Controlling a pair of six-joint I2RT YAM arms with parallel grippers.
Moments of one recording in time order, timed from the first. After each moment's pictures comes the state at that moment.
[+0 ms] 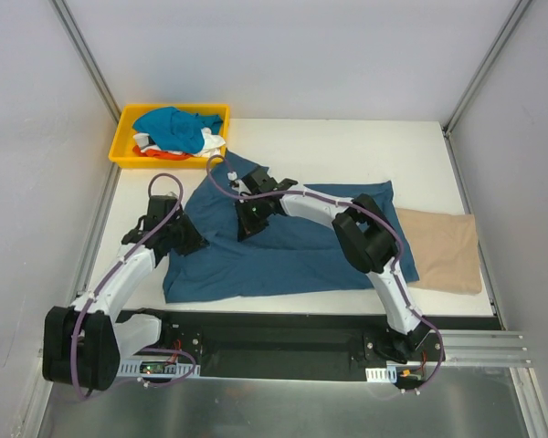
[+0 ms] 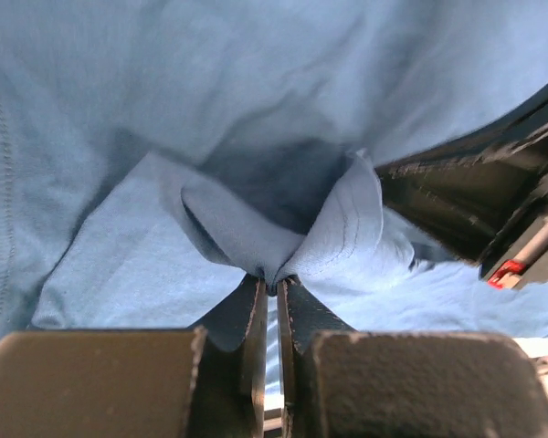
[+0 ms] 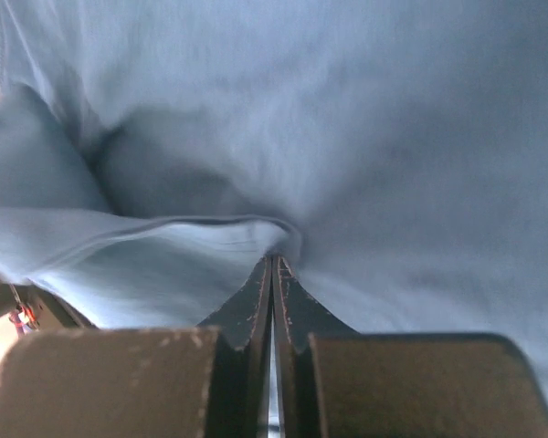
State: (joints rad) left arm -0.14 1.11 0.60 -0.45 0.21 -0.72; right arm 0.83 2.29 1.76 -0.51 -0.42 0.38
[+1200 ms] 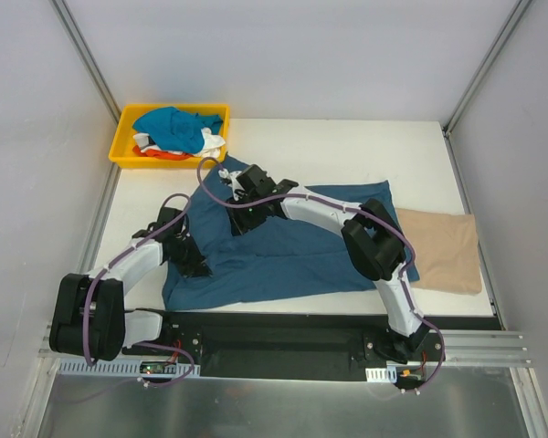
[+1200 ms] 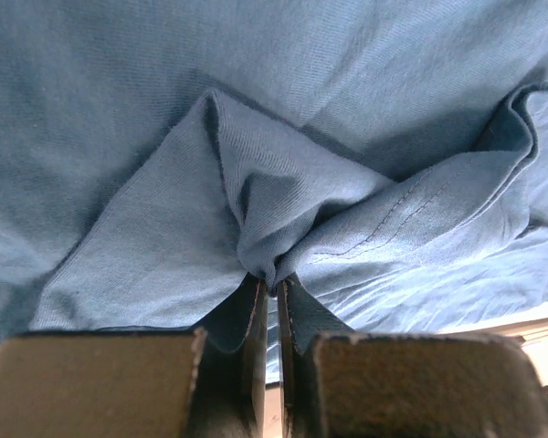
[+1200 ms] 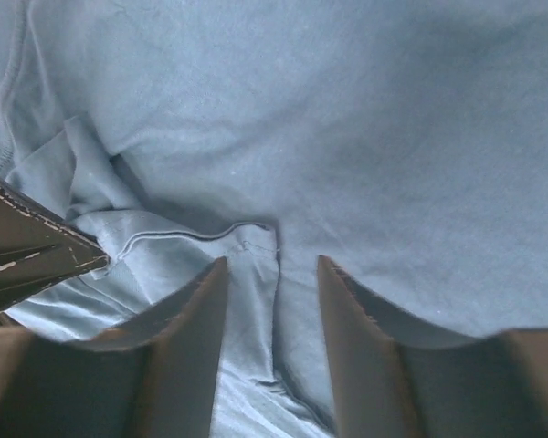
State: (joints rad) left arm -0.14 1.25 0.54 -0.55 0.30 -0.73; right arm 0.88 2.16 1.70 -0.46 -0.25 0.23
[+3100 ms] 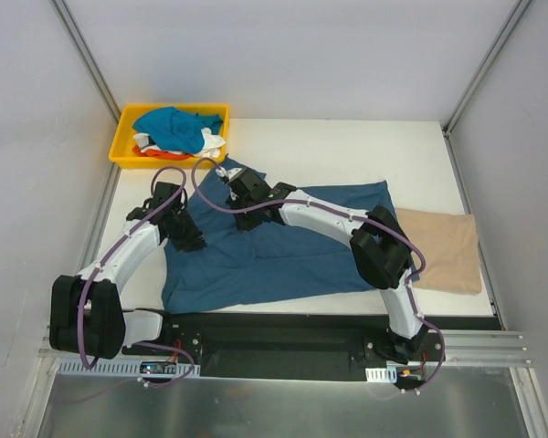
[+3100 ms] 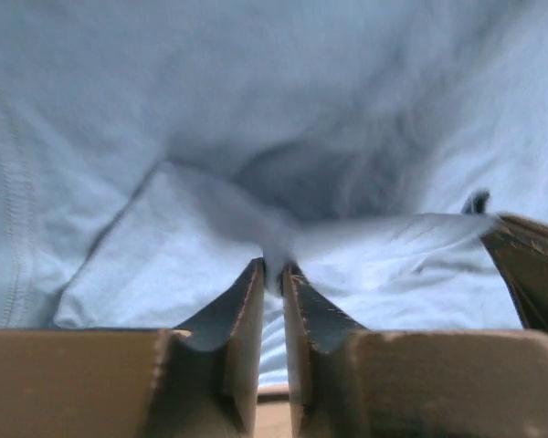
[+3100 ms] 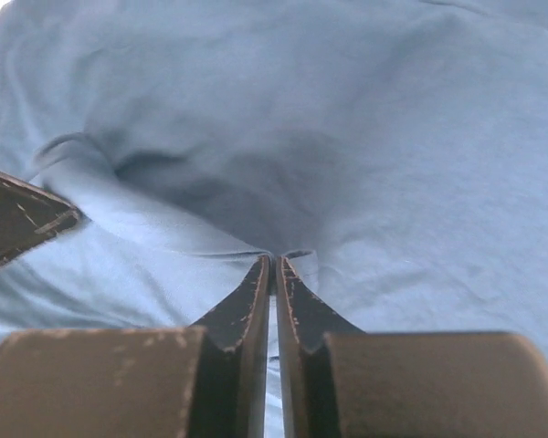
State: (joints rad) left arm -0.14 1.25 0.77 -0.66 0.17 -0.72; right arm 0.95 2.08 1.70 -0.52 -0.01 0.31
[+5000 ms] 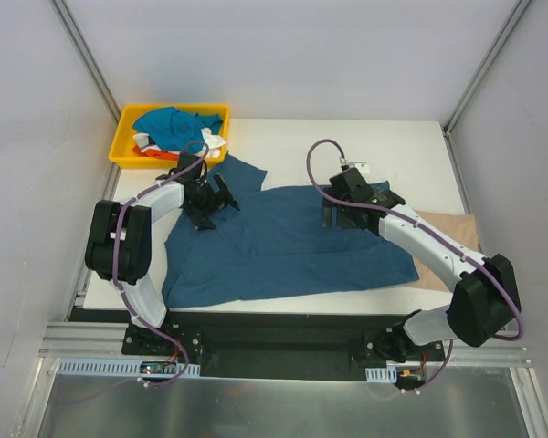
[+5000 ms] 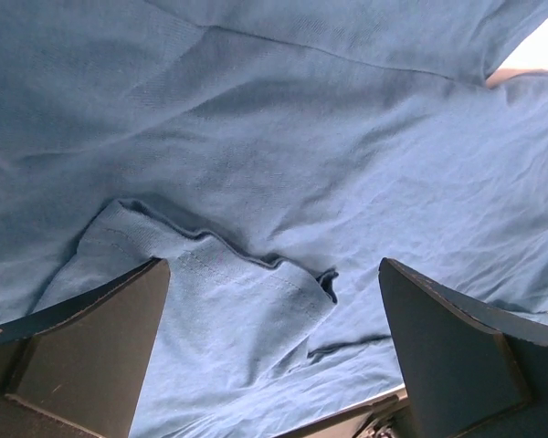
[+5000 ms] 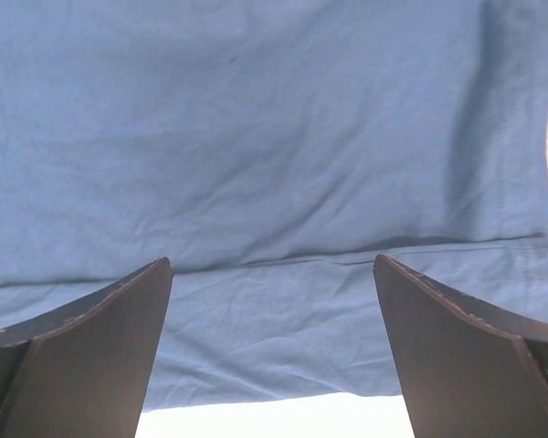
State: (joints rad) left arm -0.17 1.77 1.09 -0.45 0.31 -0.77; right arm 0.62 1.42 1.09 -0.70 0.38 0.47
